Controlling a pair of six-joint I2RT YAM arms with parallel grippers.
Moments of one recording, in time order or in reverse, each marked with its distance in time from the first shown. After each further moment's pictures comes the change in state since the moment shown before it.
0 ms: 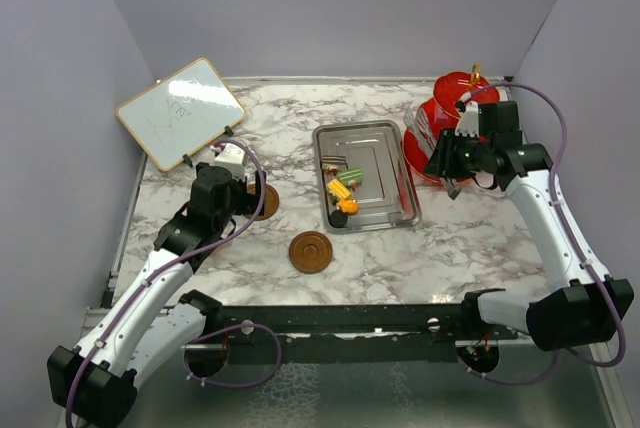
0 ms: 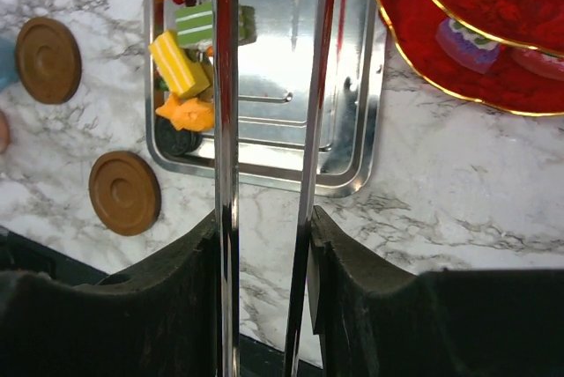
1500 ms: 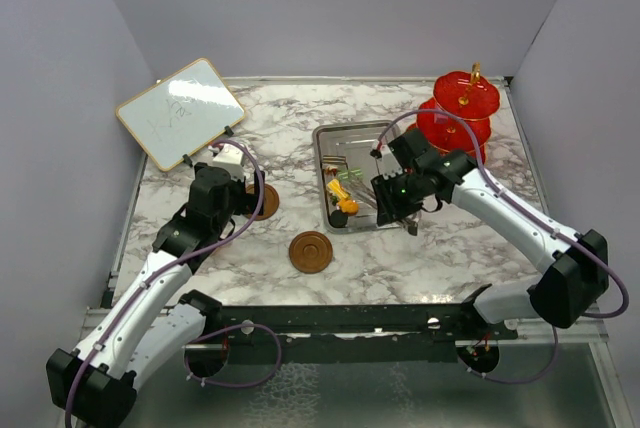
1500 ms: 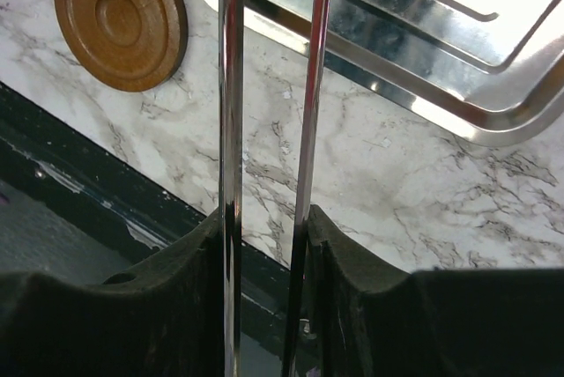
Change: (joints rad) left arm 0.000 -0.016 0.000 0.000 -0.011 -0.002; right arm 0.481 0.124 -0.034 -0.120 0.079 -0.009
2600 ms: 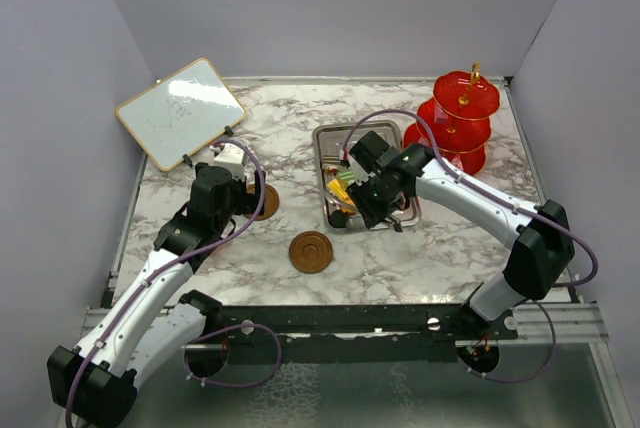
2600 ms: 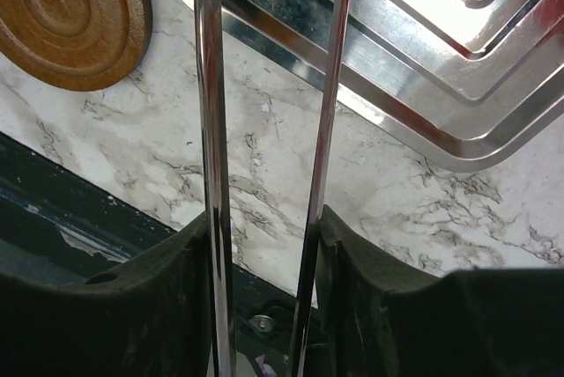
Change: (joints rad) left arm 0.000 0.015 0.000 0.000 -0.001 0.000; right arm 0.166 0.212 0.145 -0.069 0.170 -0.072
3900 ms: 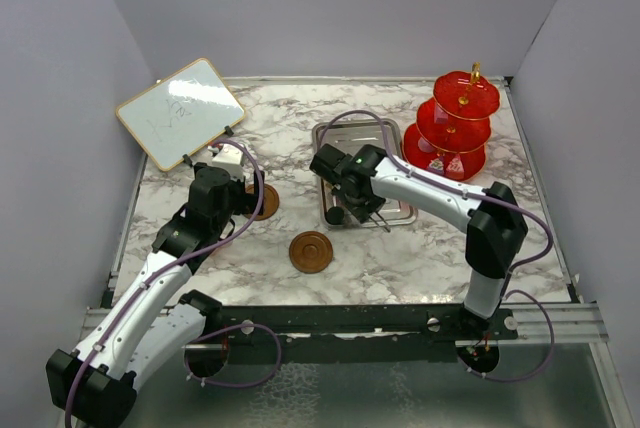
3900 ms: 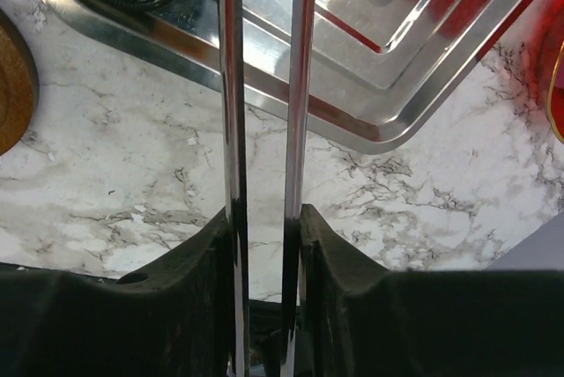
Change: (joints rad) left arm 0.000 -0.016 0.000 0.000 -0.002 0.000; right arm 0.143 0.254 0.206 -0.149 0.373 0.080
